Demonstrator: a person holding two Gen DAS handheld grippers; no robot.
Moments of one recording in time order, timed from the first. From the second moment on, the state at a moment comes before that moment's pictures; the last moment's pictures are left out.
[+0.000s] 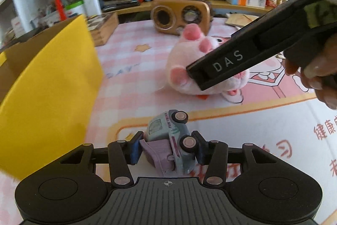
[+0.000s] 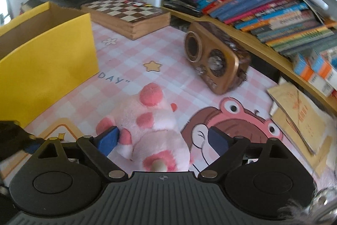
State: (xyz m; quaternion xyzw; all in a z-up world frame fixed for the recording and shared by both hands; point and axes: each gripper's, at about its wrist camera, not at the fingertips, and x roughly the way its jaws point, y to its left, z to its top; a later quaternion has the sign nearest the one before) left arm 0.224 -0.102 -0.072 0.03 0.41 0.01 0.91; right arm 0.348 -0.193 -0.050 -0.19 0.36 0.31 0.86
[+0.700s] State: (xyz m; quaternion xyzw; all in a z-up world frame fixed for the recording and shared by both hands) left arm 0.186 -0.080 -0.033 -0.01 0.37 0.03 0.93; right arm 0.329 -0.169 -0.052 -0.19 0.38 0.34 0.84
